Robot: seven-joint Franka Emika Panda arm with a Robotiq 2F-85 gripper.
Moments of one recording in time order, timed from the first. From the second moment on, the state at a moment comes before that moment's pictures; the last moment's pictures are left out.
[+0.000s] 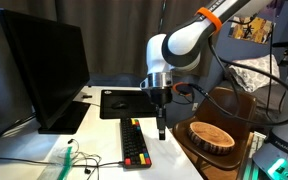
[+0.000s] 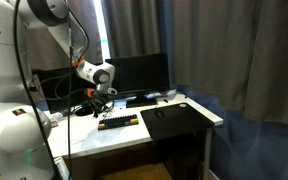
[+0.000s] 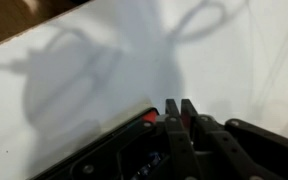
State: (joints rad) arm 0.31 0.18 0.31 -2.32 0.37 2.25 -0.20
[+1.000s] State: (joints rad) arm 0.26 0.39 0.32 -2.18 0.37 2.31 -0.24
